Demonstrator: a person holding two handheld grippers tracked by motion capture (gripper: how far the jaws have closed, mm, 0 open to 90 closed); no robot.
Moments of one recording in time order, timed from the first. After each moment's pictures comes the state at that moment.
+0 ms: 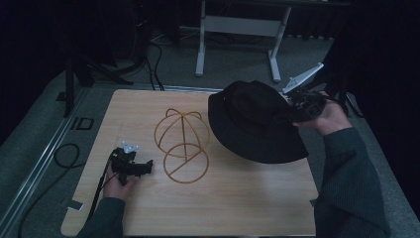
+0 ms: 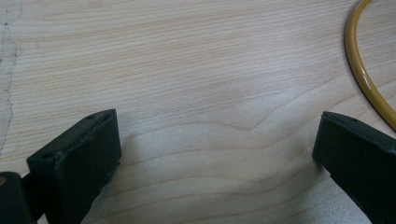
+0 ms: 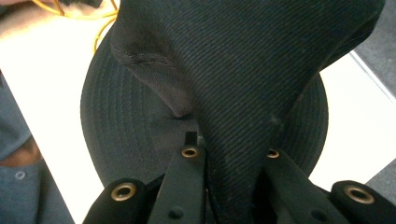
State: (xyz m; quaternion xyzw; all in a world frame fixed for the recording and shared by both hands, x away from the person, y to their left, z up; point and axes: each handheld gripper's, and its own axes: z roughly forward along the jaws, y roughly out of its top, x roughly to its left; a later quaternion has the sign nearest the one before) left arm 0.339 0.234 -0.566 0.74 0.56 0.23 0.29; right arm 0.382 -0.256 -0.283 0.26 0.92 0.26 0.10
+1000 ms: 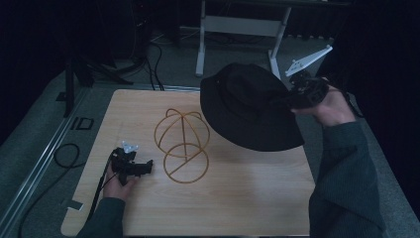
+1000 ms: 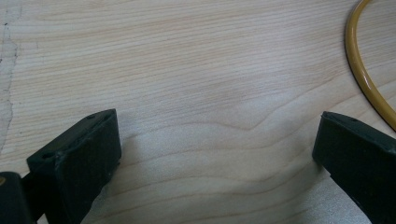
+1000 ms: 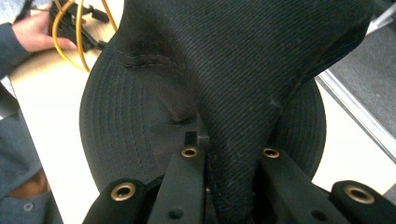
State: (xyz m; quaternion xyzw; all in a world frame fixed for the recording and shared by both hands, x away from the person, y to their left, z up) left arm 0.339 0.235 -0.566 0.74 0.56 0.23 0.29; right arm 0.384 -0.245 -0.247 0.24 0.91 0.32 0.12
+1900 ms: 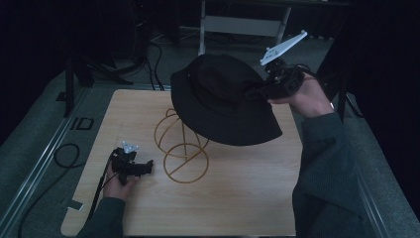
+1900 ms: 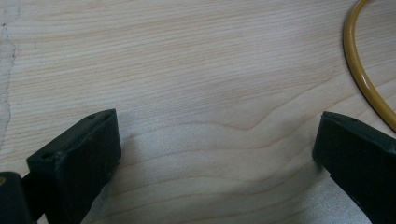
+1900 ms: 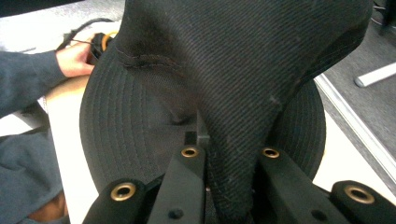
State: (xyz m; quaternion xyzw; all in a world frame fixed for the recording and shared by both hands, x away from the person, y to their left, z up) left arm 0.339 0.234 -0.566 0.74 0.56 0.23 0.29; right arm 0.388 -0.190 -0.226 0.19 0.91 0.35 0.10
